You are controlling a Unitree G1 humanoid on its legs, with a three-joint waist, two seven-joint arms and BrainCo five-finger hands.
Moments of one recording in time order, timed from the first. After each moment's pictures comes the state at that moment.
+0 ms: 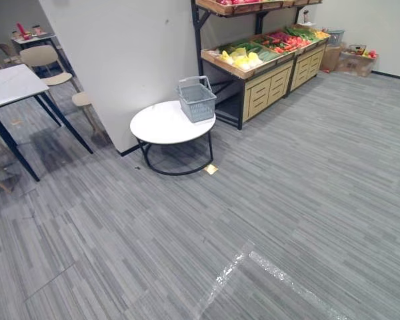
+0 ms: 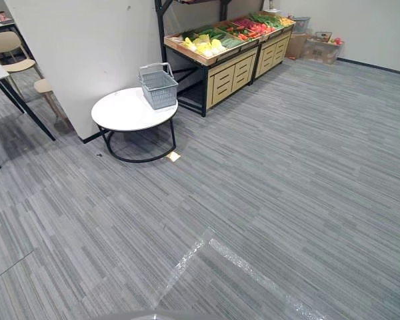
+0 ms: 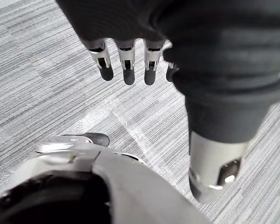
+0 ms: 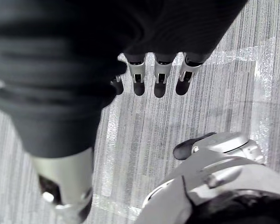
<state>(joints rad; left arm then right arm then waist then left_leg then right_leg) 0.17 0.11 0.13 1.23 -0.12 -0.09 0.03 0.17 -0.07 -0.46 1.23 0.14 -0.07 0.01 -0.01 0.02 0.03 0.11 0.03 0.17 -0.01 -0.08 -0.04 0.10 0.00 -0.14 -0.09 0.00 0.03</state>
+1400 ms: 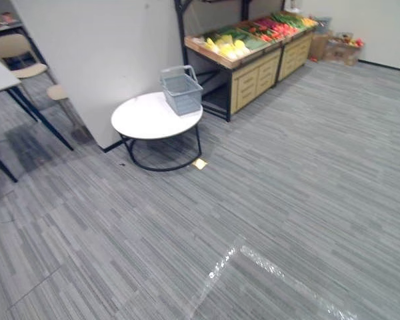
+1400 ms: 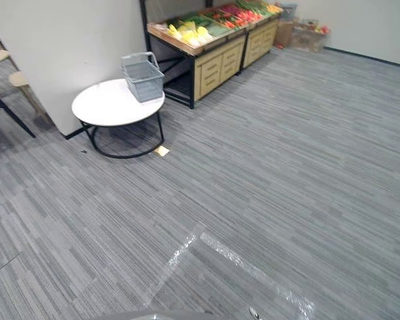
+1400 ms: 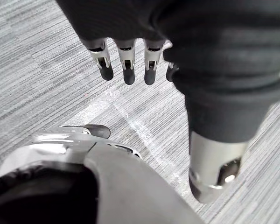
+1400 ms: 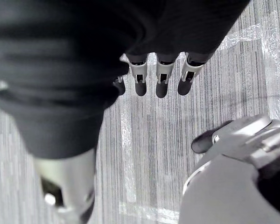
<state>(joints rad) 0.15 0.12 0.13 1.25 -0.16 -0.11 0.02 0.12 -0.06 -0.43 1.21 0.25 -0.10 0.05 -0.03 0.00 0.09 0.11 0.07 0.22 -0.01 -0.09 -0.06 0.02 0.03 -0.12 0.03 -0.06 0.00</state>
